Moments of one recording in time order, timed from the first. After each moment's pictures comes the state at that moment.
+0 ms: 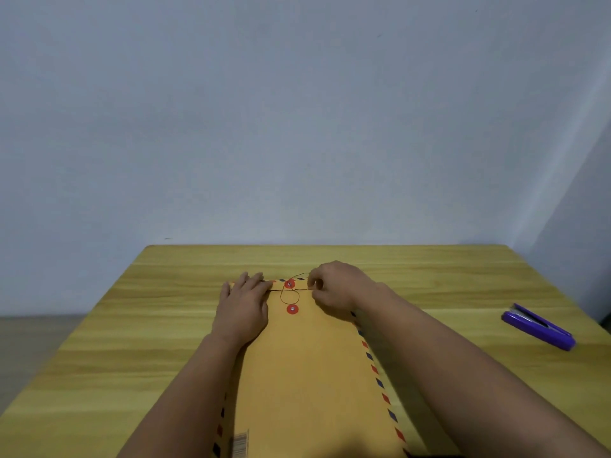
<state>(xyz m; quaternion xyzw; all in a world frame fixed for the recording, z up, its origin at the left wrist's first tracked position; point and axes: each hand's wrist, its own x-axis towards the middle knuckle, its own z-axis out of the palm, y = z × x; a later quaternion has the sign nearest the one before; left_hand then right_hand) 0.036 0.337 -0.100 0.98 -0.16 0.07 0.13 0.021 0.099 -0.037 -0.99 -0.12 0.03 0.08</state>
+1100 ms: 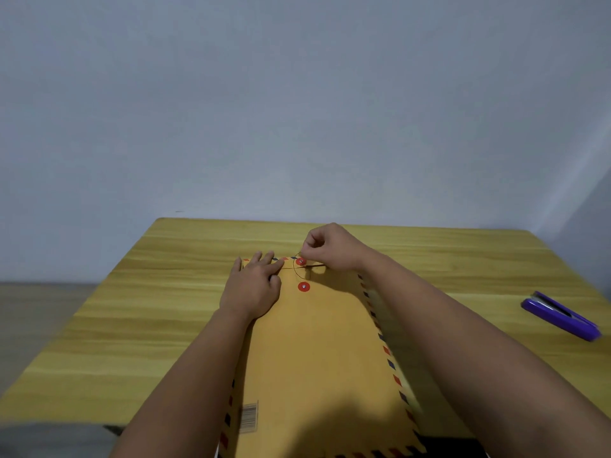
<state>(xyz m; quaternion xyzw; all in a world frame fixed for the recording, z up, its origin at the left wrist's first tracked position) 0.033 0.337 -0.103 0.97 -0.17 0.03 0.16 0.039 0.122 -0.028 -0.90 -0.11 0.04 0.42</state>
